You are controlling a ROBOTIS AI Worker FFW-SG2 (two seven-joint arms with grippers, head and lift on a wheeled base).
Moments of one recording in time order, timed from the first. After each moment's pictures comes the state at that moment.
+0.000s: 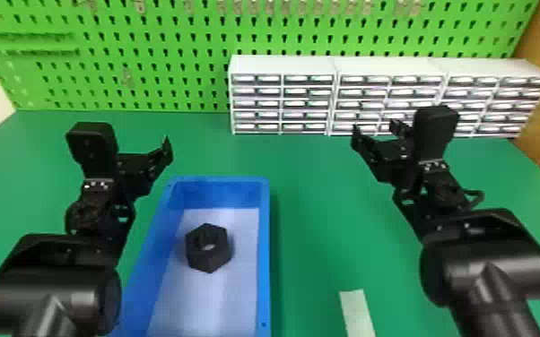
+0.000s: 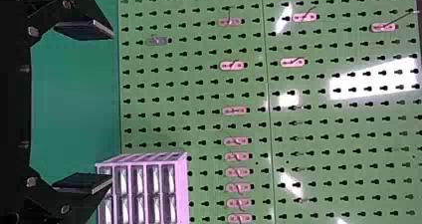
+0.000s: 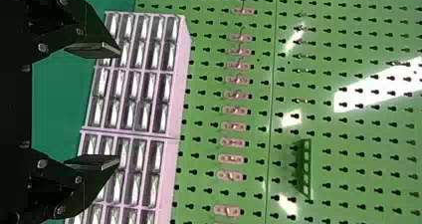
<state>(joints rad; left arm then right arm) -0.06 0.09 0.01 -1.78 0.02 0.23 0.03 -0.21 -0.07 0.08 -1.63 -0.03 0.21 0.08</state>
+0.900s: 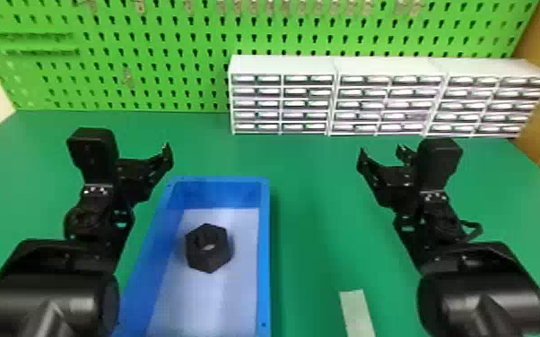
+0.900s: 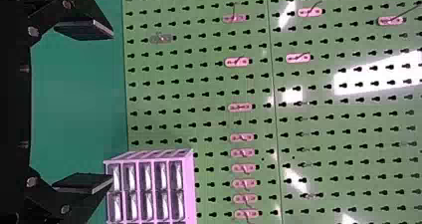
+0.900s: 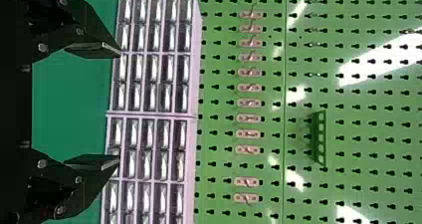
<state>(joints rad) -0.04 0.09 0.02 -1.79 0.01 0.23 0.00 -0.13 -0.05 0.06 -1.62 -0.04 0.14 0.02</state>
